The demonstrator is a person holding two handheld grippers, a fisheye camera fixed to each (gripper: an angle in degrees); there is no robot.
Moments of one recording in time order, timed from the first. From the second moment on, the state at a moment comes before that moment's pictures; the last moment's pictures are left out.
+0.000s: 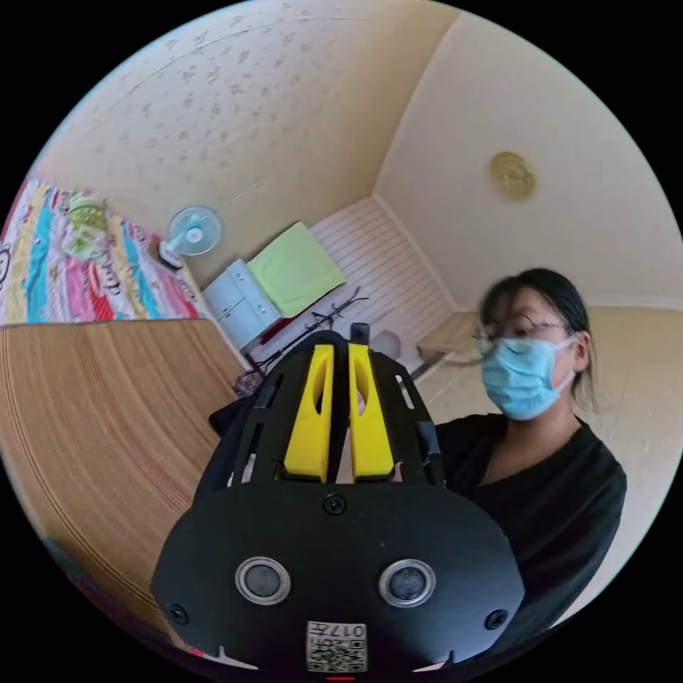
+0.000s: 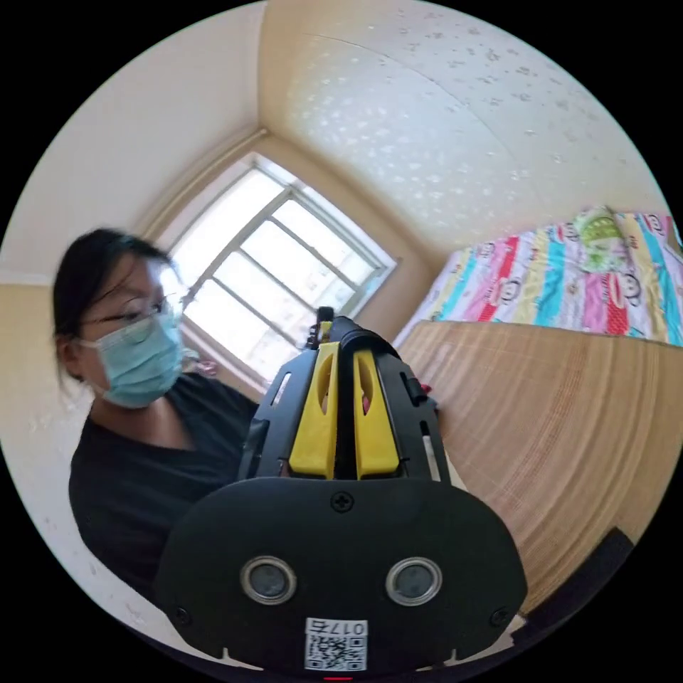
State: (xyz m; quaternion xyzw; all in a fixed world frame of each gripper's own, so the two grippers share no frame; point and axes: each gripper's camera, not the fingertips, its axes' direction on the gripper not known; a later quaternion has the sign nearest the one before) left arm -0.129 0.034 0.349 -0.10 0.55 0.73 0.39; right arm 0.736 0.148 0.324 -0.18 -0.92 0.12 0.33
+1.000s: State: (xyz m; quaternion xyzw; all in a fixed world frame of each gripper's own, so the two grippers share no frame) left arm -0.021 -0.162 0.711 -0.11 0.31 0.62 0.71; right arm 0.443 0.472 0.299 -0.55 -0.73 0.24 0.31
